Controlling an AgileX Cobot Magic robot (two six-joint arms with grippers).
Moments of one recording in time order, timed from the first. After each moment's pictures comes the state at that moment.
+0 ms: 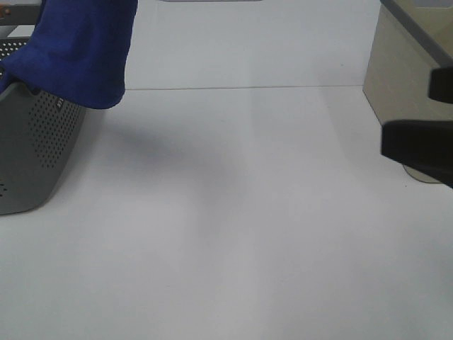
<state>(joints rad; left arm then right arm) -0.71 1.53 -1.72 0.54 0.67 1.13 0.03 0.69 -0.48 1.31 0.75 -1.44</state>
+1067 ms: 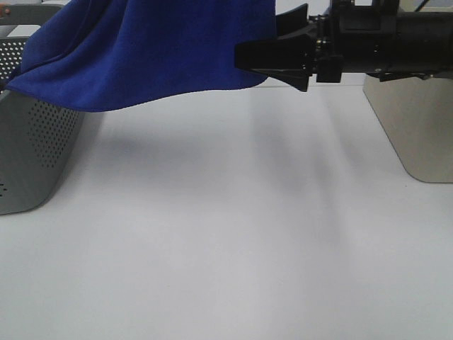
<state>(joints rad) -0.71 1.53 -1.72 0.21 0.30 1.10 0.14 1.83 -1.05 1.74 1.20 -2.09</state>
